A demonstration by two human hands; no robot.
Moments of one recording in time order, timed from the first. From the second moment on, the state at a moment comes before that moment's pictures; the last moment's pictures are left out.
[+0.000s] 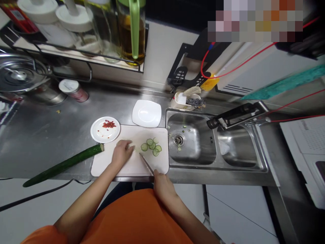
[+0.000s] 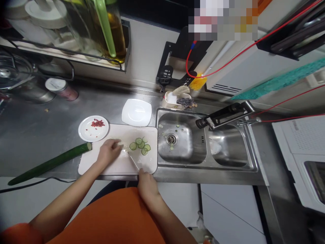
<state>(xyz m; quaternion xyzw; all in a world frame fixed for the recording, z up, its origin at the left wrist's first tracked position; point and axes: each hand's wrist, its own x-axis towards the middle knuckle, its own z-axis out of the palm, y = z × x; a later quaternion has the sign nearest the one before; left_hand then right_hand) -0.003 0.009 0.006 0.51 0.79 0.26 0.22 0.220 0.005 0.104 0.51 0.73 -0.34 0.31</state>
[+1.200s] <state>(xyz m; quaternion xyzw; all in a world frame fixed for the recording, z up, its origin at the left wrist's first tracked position) 0.042 0.045 0.021 0.47 0.79 0.14 0.37 0.241 0.008 0.109 0.55 0.71 -0.32 0.32</state>
